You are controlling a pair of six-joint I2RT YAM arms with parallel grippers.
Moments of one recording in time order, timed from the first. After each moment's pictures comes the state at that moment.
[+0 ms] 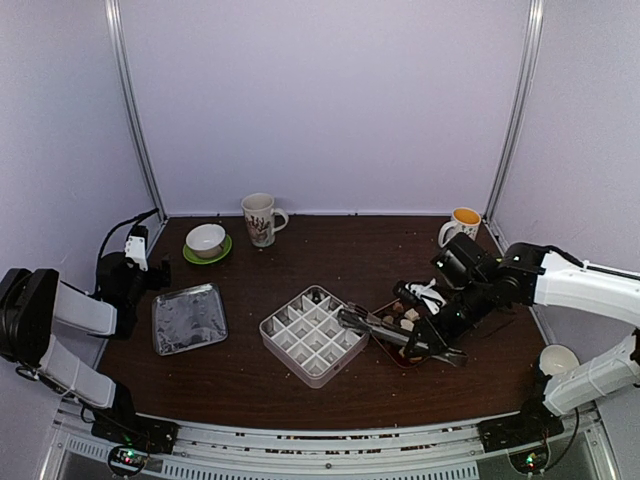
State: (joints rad) left arm 0.03 1.42 0.33 0.95 -0.09 0.18; right arm 0.82 1.22 0.95 -0.84 -0.38 0.28
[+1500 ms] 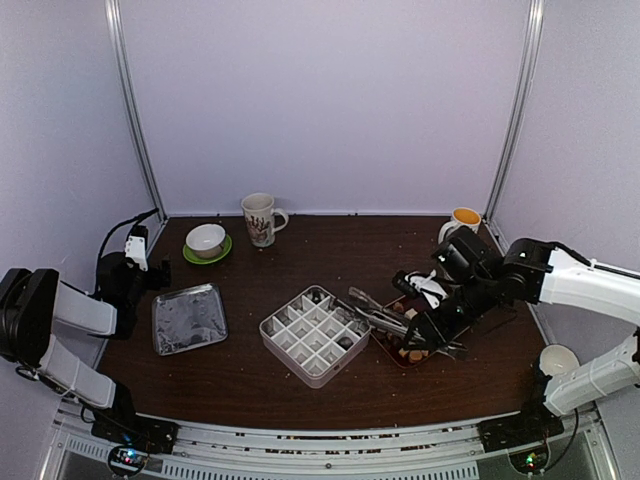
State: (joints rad) left arm 0.03 1.42 0.33 0.95 -0.09 0.18; right arm 0.86 1.21 0.99 -0.84 -0.28 0.26
